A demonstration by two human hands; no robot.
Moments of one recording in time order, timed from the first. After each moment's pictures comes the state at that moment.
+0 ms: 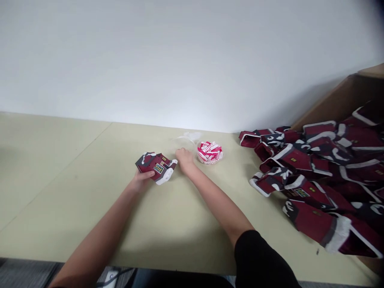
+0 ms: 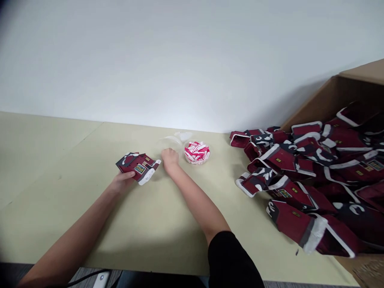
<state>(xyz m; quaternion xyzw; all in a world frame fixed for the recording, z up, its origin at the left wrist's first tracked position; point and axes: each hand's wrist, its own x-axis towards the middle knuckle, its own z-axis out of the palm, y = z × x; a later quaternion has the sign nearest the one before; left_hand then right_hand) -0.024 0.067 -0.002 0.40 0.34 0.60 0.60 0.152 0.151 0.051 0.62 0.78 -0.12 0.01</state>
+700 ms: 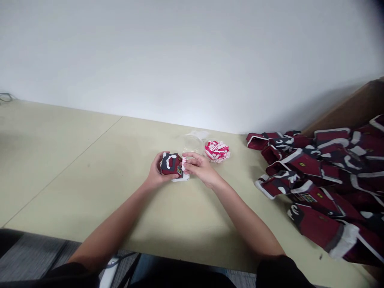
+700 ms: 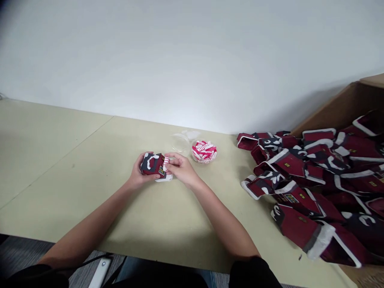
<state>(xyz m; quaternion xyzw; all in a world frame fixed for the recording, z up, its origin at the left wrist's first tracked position) 0.004 0.051 0.002 0.55 0.39 0.60 0.43 0.197 0.068 0.063 0.38 0.52 -0.67 -0.38</state>
